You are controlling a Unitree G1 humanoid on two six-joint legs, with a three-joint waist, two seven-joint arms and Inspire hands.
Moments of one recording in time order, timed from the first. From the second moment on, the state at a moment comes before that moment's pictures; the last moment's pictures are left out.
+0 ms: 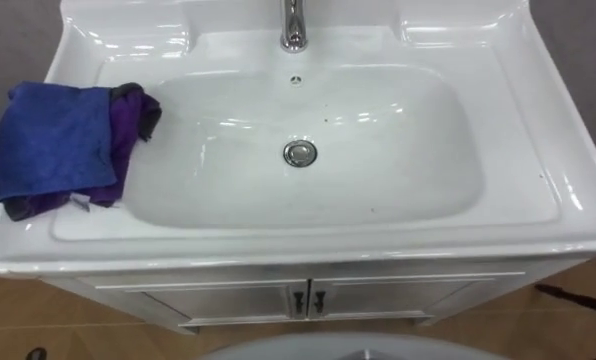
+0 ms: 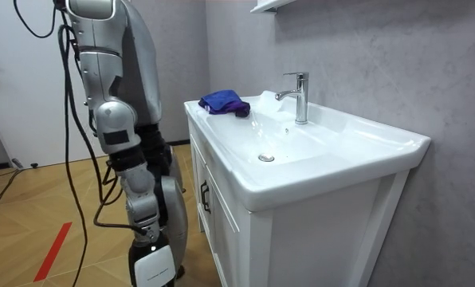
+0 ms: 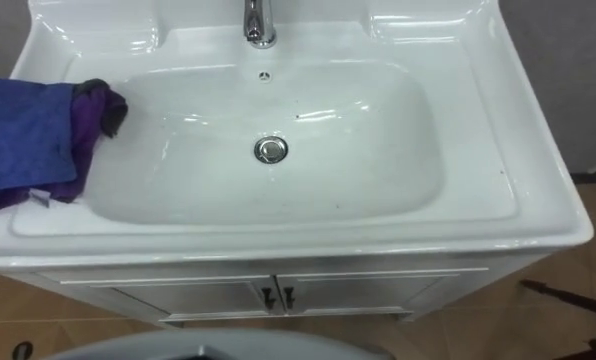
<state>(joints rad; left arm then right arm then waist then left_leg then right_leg) 0.20 0.20 0.05 1.20 0.06 0.20 0.06 0.14 -0.22 0.05 1.31 -0.36 0.18 0.06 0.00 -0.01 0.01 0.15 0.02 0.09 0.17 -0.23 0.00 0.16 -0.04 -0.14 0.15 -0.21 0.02</state>
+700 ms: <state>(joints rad) 0.22 0.18 0.04 1.20 0.10 0.23 0.00 0.12 -0.20 0.01 1.33 -0.13 0.21 0.01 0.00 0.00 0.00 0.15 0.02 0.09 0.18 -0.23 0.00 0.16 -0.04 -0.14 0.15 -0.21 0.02</state>
